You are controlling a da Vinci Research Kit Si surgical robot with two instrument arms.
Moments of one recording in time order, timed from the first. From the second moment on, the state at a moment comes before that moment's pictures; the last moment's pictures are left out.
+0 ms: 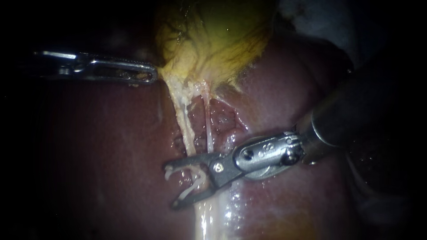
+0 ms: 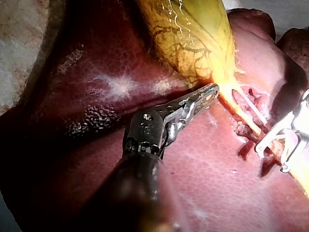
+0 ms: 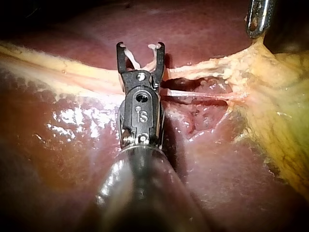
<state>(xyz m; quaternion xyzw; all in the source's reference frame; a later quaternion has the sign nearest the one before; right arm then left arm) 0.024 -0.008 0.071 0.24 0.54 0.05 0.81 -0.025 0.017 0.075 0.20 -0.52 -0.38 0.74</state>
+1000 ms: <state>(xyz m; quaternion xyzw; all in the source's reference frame) 0.018 -0.001 0.070 0.42 0.50 0.15 0.74 -0.025 0.017 0.075 0.20 -0.52 -0.38 0.74</state>
